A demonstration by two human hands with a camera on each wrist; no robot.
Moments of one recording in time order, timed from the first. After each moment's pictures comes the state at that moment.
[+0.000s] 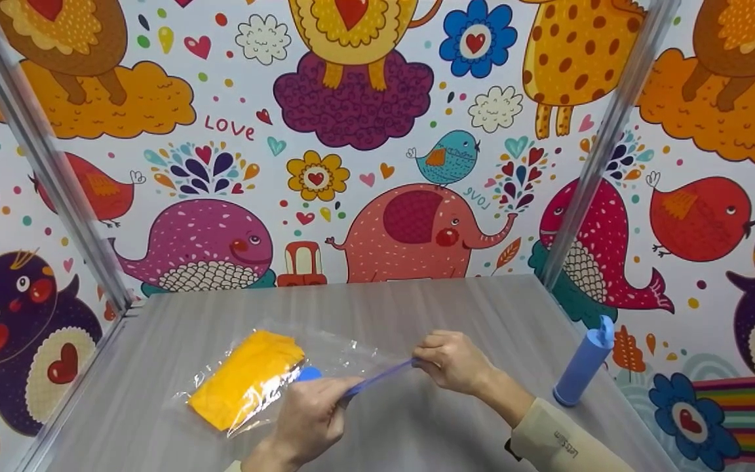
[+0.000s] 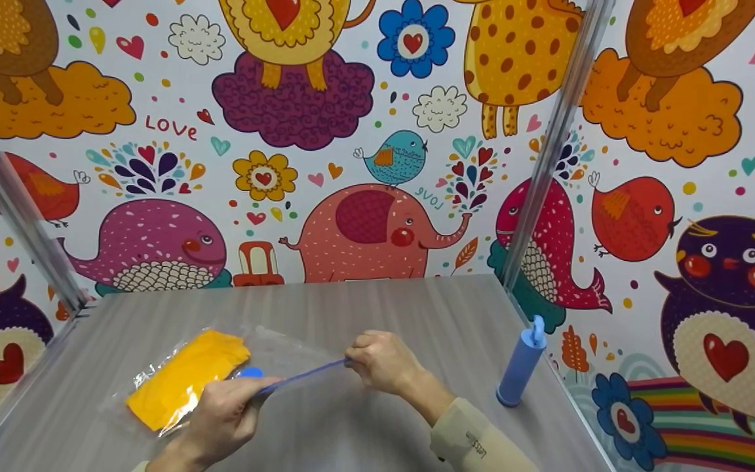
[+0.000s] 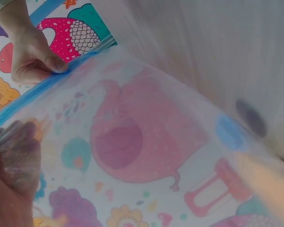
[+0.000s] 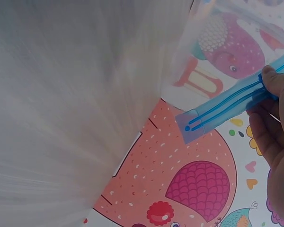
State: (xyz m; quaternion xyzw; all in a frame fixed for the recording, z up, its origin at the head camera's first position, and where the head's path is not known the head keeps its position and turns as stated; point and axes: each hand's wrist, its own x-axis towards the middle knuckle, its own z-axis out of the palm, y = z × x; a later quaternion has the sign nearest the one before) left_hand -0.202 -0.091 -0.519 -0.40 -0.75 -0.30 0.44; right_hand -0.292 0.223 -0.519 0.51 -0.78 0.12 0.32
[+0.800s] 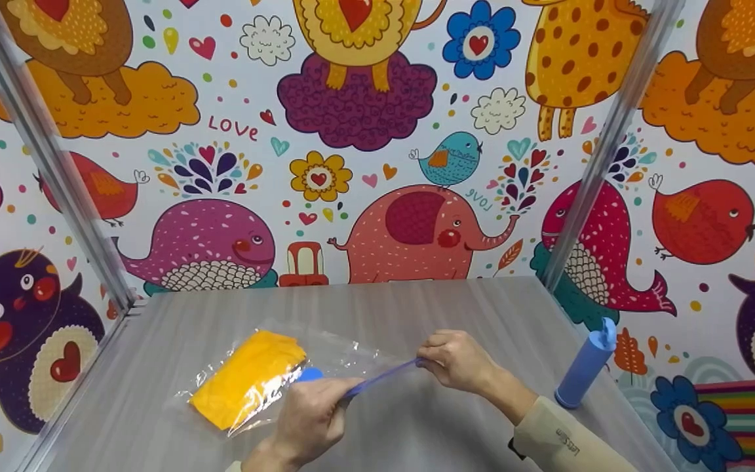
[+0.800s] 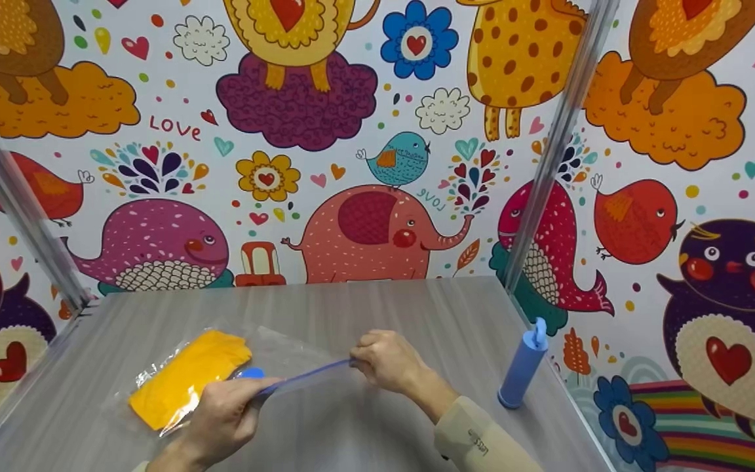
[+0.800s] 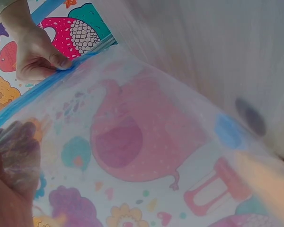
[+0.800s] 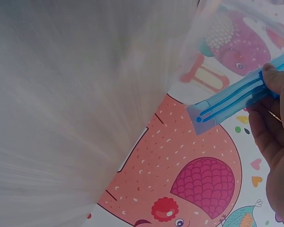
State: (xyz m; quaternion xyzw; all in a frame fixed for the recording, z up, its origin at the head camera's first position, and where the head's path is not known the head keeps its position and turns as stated) left_hand -0.199 -0.093 -0.519 -0.40 -0.76 -0.31 0.42; right_hand -0.298 0.229 -0.522 0.52 -0.78 0.13 0.32
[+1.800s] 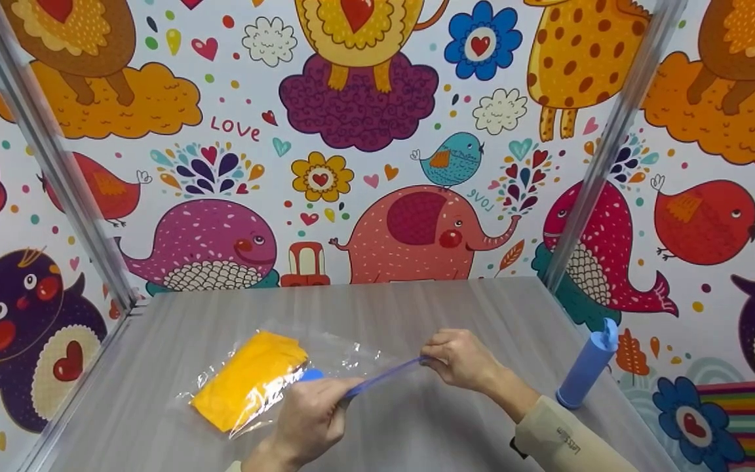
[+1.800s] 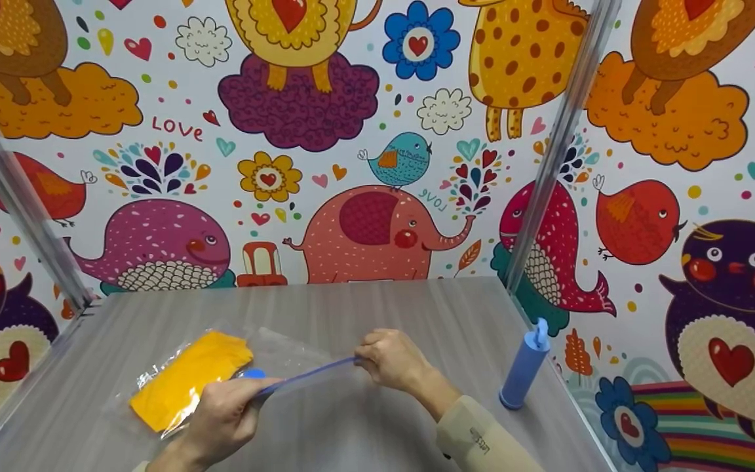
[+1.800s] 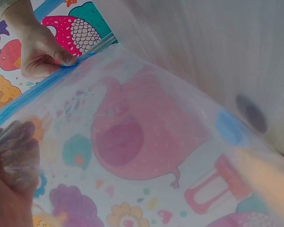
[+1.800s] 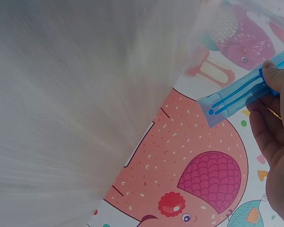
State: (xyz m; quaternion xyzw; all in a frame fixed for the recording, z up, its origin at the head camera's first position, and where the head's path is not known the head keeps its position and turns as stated) left_hand -0.199 -0.095 -0.516 -0.41 -0.75 -0.30 0.43; right_hand -0.299 0.232 -0.522 0.49 -0.81 0.14 0.30
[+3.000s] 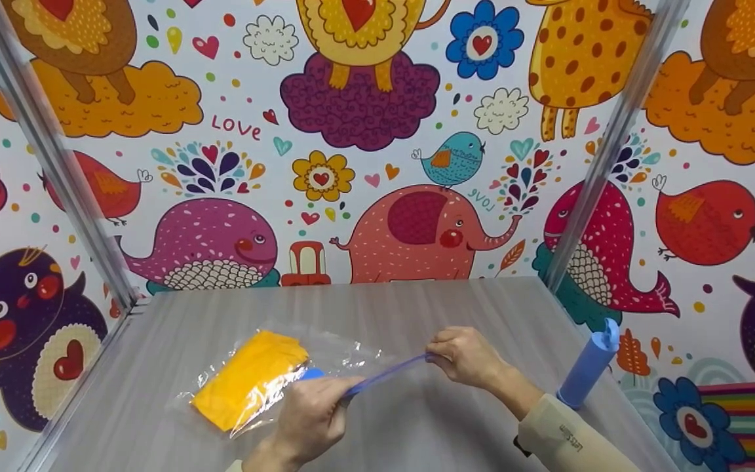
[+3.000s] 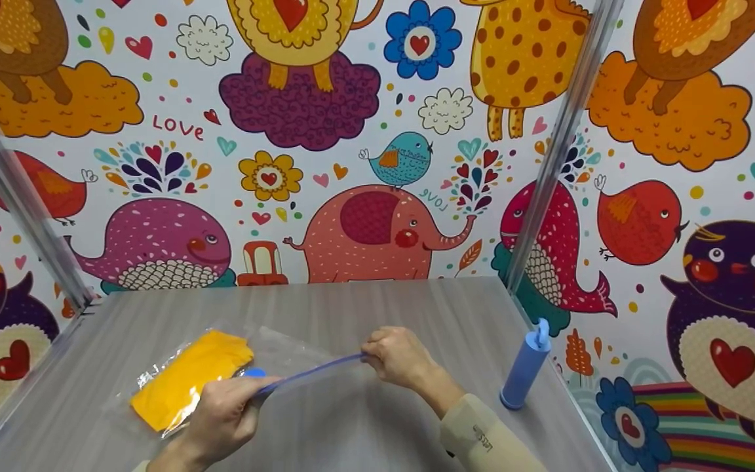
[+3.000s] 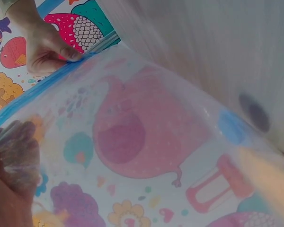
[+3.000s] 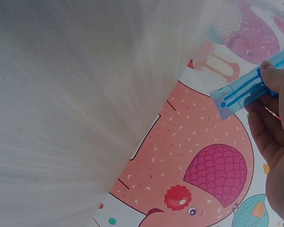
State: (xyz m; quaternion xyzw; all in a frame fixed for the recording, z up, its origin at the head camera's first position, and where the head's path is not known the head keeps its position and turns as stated) left_hand -0.201 -0.094 -0.516 -0.41 -0.74 -0.30 0.45; right_hand -0.300 0.239 -0.522 0.45 -0.84 0.12 0.26
